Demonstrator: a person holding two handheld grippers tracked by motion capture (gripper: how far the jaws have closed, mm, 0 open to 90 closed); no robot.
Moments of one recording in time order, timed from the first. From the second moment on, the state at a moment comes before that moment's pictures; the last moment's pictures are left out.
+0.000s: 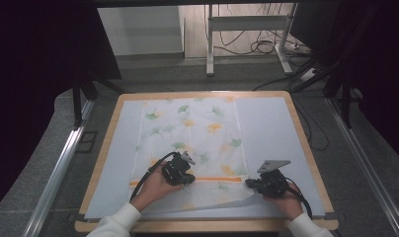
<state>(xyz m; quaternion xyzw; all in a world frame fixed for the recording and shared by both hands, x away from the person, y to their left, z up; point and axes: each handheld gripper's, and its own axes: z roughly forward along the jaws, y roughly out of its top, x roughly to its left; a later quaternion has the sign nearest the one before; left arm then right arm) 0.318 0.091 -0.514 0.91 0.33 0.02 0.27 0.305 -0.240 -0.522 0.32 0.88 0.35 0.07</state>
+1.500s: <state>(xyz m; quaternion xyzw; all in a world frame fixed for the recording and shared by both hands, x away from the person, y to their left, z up) 0.299 0.201 -0.518 0.88 0.40 0.03 0.25 0.304 -0.240 -0.522 0.32 0.88 0.35 0.08</state>
